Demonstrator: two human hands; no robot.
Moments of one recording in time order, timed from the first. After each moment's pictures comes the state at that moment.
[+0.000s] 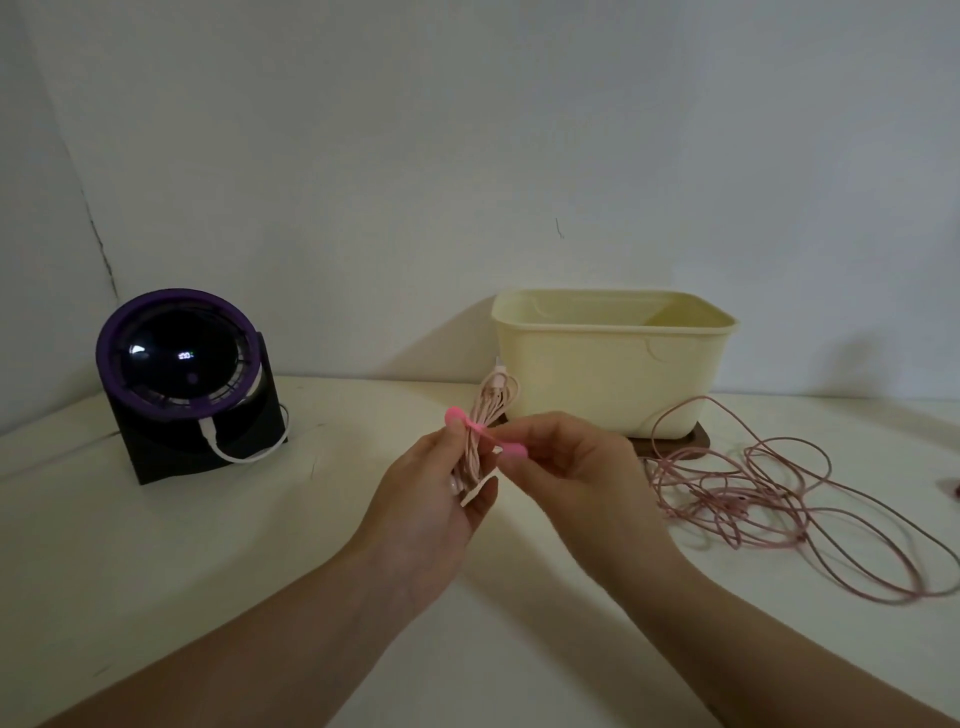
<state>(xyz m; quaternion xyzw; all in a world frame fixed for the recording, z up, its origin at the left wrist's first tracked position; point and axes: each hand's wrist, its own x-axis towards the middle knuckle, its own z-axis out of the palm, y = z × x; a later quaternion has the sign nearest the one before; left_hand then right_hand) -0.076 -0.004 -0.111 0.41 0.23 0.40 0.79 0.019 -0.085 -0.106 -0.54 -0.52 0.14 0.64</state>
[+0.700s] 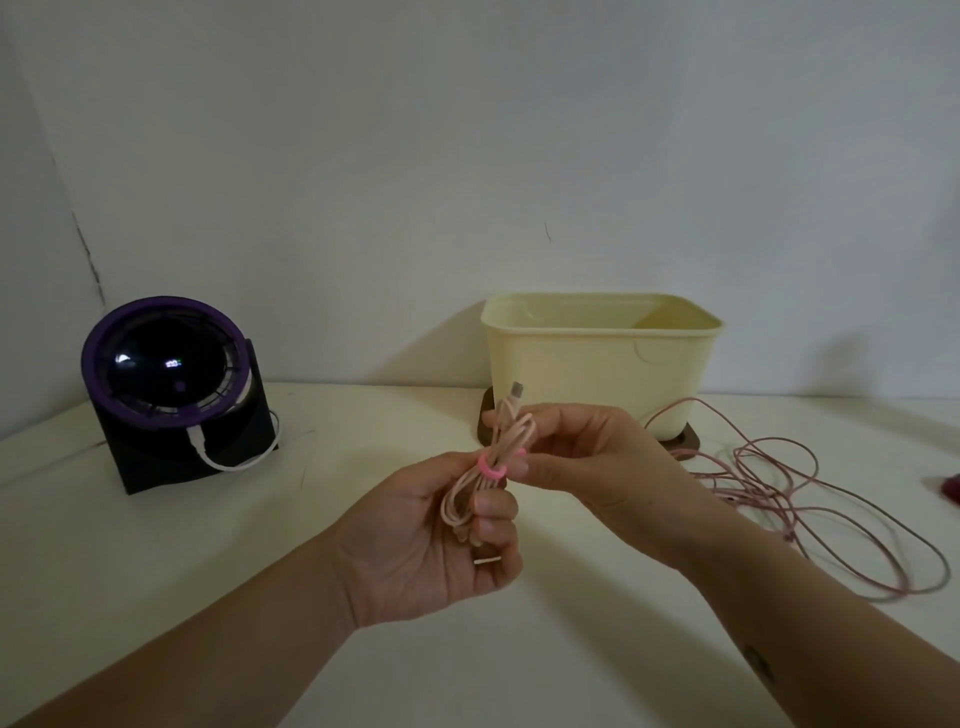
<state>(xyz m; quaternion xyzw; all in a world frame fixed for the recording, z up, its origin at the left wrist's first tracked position) -0.095 0.006 -0.105 0.37 0.04 0.01 0.93 0.053 -0.094 -0.086 -0.45 -0.56 0.35 0.59</state>
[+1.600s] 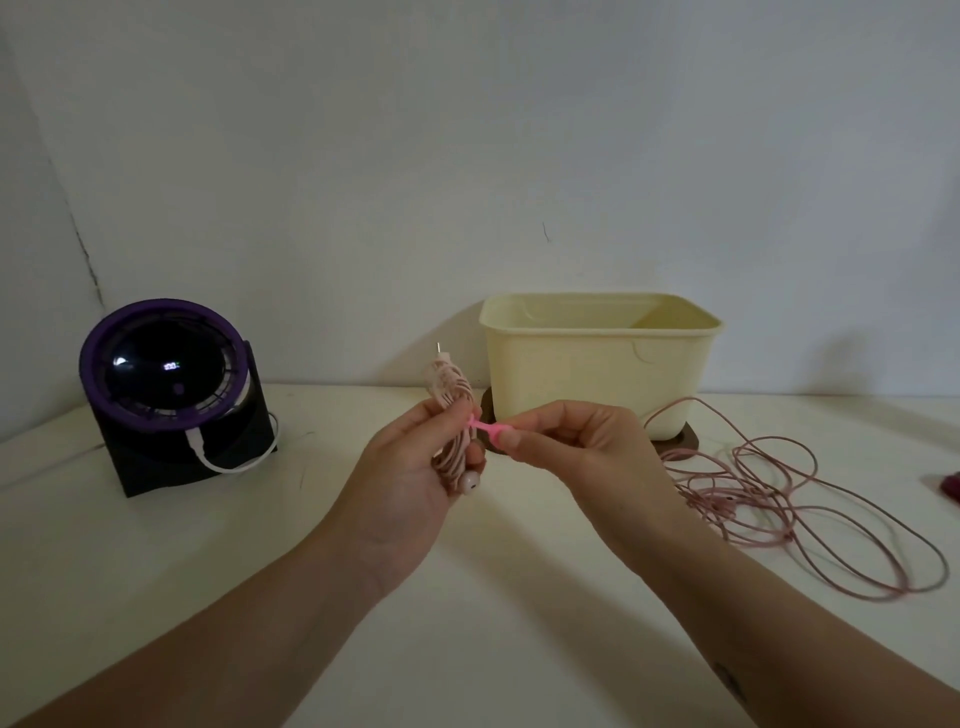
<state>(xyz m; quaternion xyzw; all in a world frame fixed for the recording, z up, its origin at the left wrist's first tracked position) -0.082 -0.002 -0.088 0.52 0.14 0.38 0.75 0.039 -0.089 -0.088 -0.55 -0.46 0.25 0.65</state>
